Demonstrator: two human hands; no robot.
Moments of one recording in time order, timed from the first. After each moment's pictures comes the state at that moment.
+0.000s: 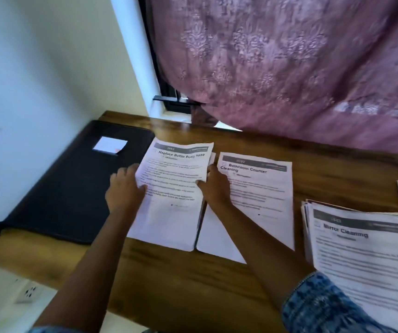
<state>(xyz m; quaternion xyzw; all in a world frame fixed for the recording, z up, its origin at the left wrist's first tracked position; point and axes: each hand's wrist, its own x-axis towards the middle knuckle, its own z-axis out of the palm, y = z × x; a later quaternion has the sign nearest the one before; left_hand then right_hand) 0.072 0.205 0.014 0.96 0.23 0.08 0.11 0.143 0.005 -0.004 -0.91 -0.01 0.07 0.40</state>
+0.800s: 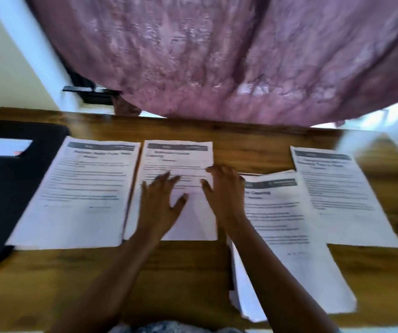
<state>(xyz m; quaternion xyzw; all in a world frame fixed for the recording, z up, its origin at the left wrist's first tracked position) 0.044 -0.022 0.001 0.96 -0.08 0.09 0.24 0.057 -0.186 0.031 -0.97 0.00 -0.13 0.18</state>
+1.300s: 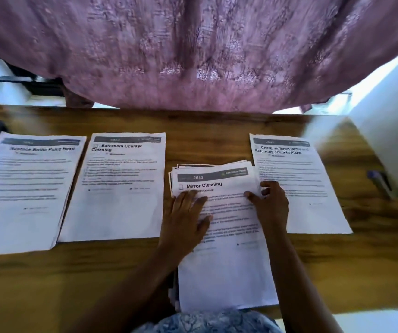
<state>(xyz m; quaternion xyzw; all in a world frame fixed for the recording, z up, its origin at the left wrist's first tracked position) 0.003 -0.186 -0.045 0.96 -0.19 0.04 0.21 0.015 -0.398 -0.001 -0.88 0.30 -0.07 0.37</state>
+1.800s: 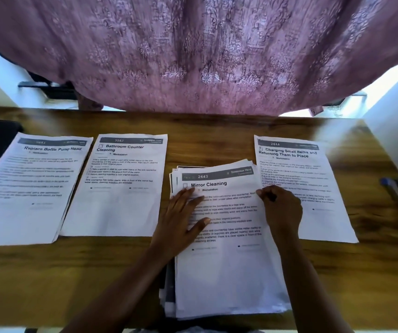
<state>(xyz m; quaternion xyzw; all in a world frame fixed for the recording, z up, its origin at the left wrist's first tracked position) 0.004 -0.181 -0.046 0.93 -0.19 0.02 0.32 0.015 -0.424 0.003 -0.92 0.24 -0.11 0.28</state>
